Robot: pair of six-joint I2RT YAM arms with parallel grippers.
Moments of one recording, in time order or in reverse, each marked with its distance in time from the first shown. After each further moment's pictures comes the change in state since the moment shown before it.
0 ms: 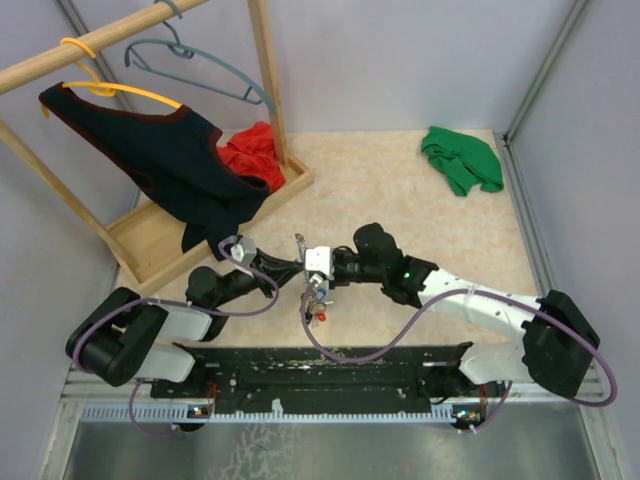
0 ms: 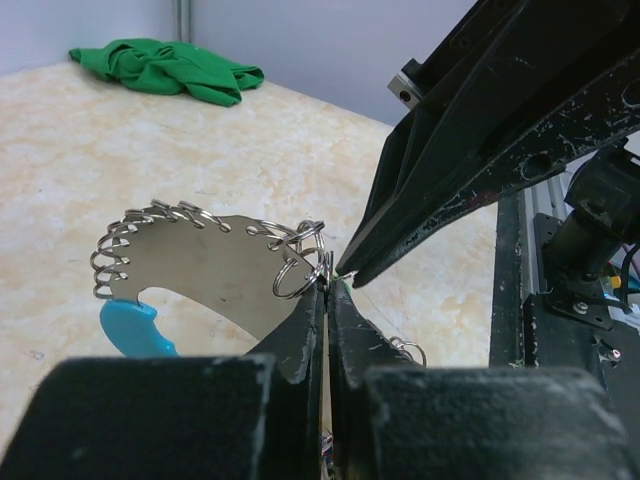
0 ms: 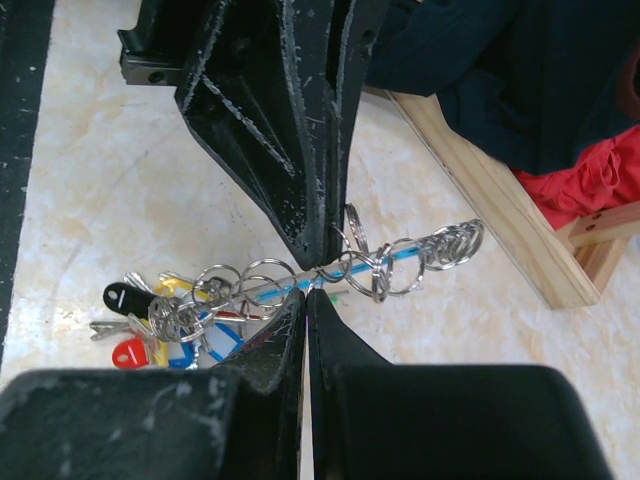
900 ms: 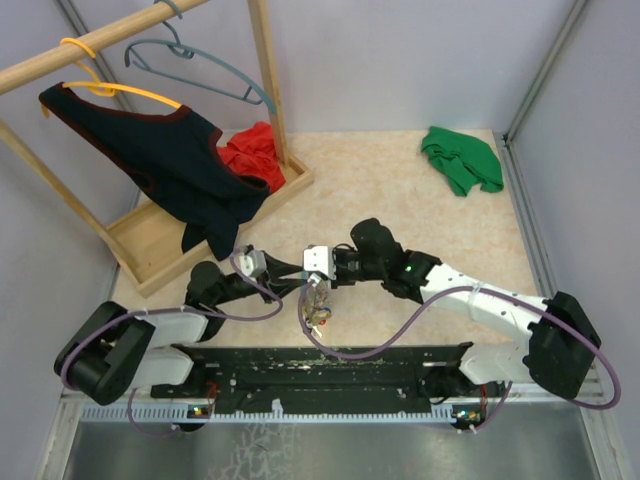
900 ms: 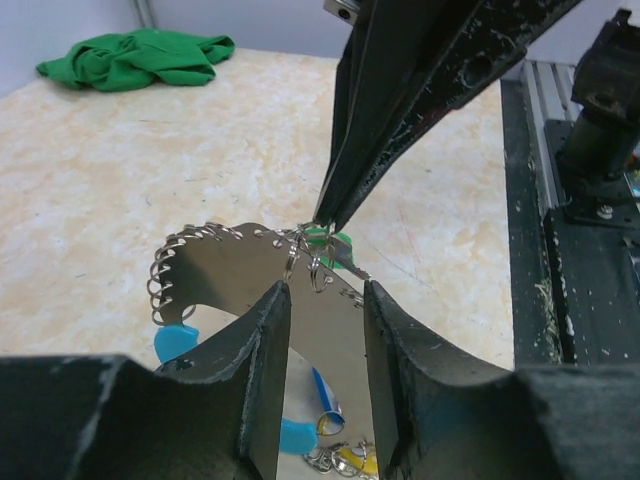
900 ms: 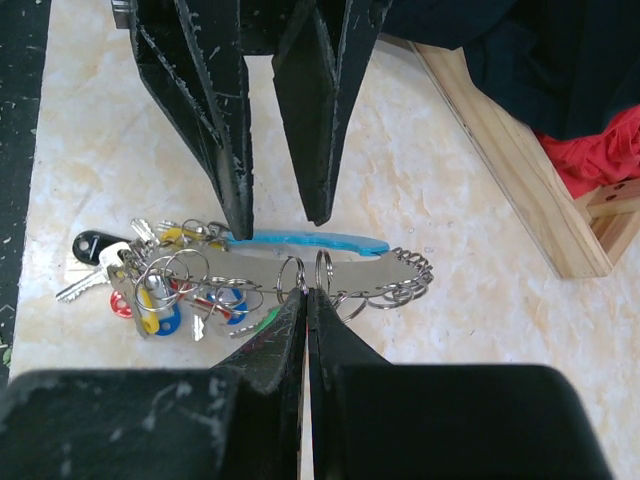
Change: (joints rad) left arm -0.008 -0.096 0.008 -0.204 0.113 0.252; right arm -0.007 -0.008 0.081 -0.213 0.039 -0.066
